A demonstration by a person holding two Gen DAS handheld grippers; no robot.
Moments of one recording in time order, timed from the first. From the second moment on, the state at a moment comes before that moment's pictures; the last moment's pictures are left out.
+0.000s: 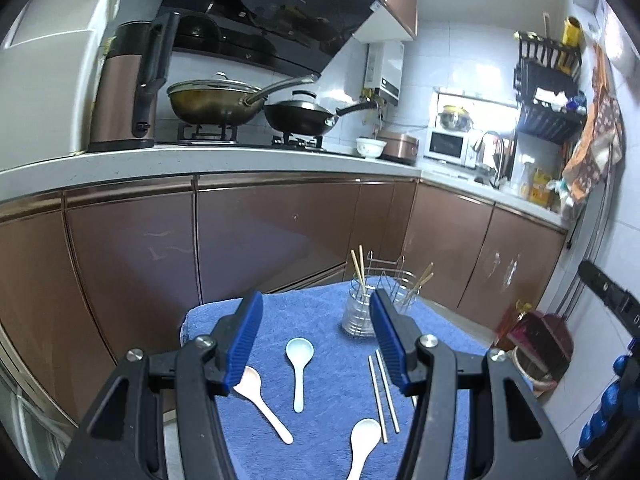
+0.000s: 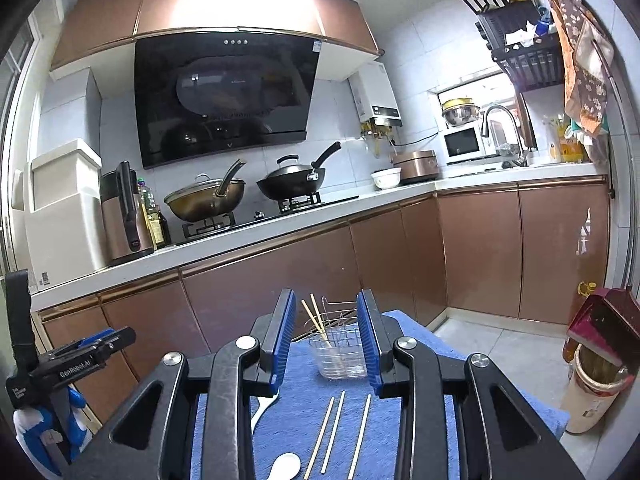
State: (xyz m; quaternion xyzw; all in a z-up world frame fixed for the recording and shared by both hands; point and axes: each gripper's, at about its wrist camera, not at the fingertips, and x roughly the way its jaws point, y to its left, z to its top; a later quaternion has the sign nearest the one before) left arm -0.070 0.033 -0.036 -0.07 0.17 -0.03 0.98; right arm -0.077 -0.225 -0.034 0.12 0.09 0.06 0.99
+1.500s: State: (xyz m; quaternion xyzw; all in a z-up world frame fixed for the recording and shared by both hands) left arm 0.094 0.014 -0.185 -0.10 0.42 -0.14 0.89; right arm 0.066 -0.238 -0.140 0.12 0.29 0.05 0.95
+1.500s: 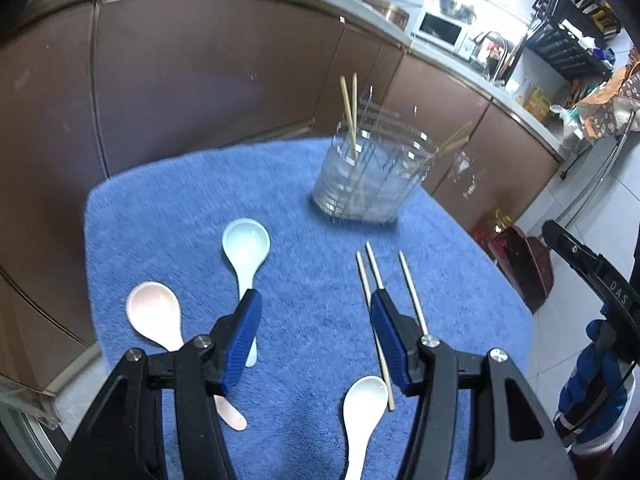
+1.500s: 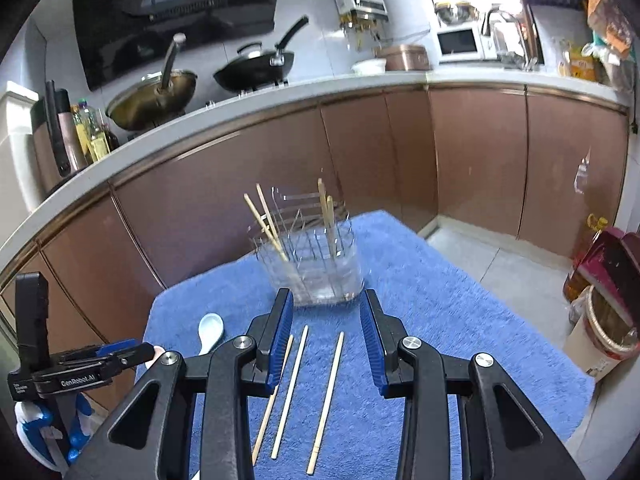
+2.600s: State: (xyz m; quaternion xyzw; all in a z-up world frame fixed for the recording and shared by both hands) left arm 0.234 -0.086 -0.274 -0.09 0.61 -0.18 0.77; right arm 0.221 -0.223 -0.280 0.12 0.57 0.10 0.81
